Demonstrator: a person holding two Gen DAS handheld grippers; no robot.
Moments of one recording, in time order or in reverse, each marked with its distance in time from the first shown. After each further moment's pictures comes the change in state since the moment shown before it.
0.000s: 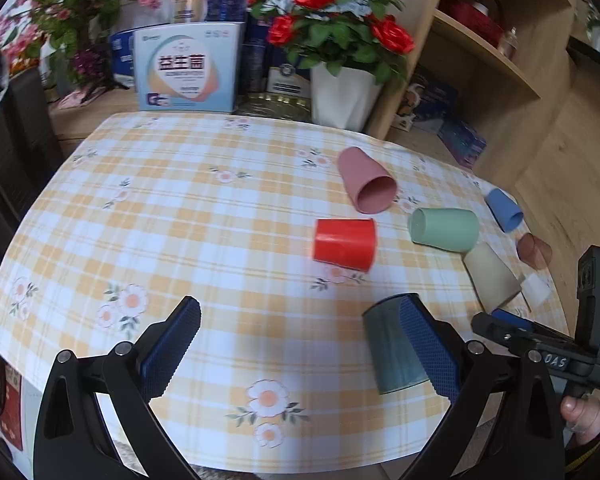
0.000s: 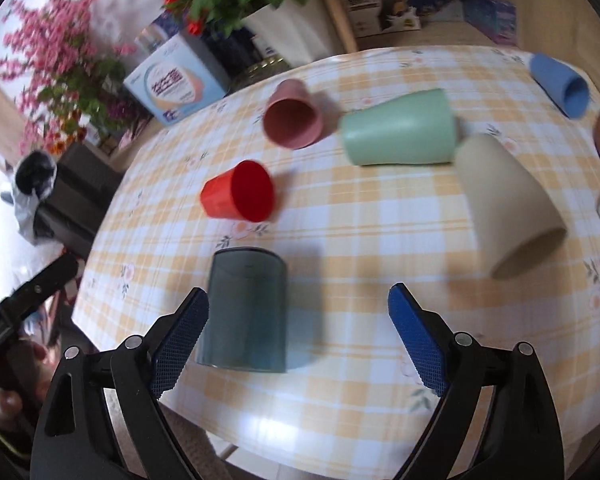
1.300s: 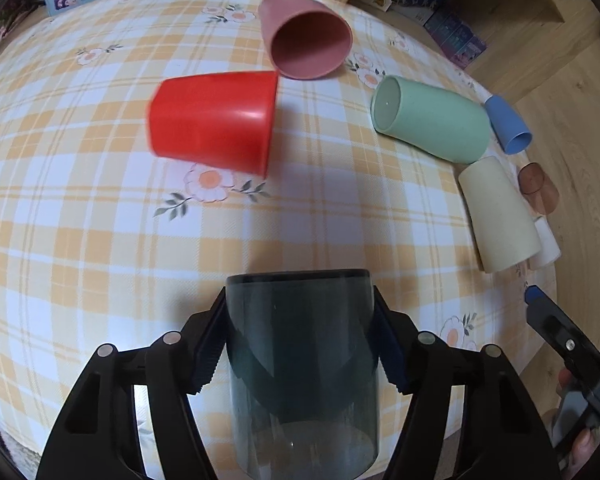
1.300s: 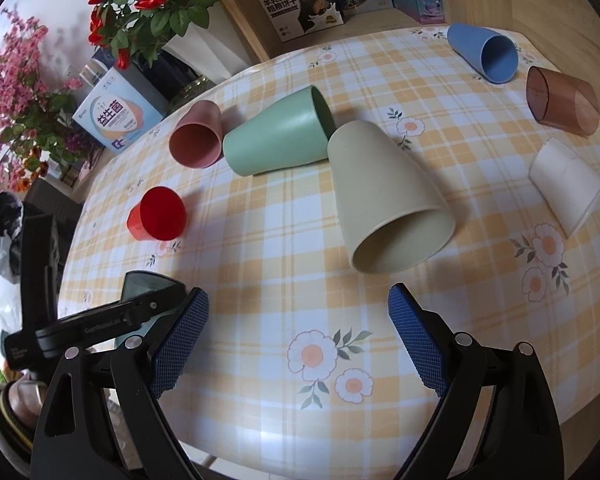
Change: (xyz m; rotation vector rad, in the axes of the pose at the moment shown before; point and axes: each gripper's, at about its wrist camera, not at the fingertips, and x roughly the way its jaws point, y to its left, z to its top) left arm 0.138 -0.067 -0.023 -0.023 0.394 -0.133; right arm -0.013 -0.067 -0.002 0.096 -0.001 -0.094
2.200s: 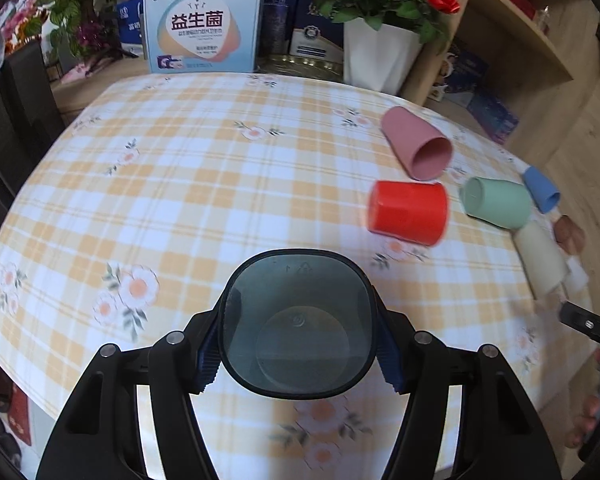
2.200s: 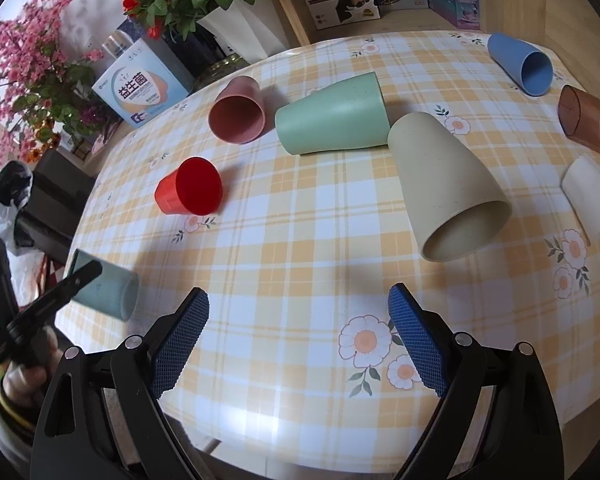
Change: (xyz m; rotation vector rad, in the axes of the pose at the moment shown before) left arm -0.092 0.105 -0.019 -0.010 -0.309 0.198; right arm 0.003 0.039 -0.008 -0.082 0.029 0.013
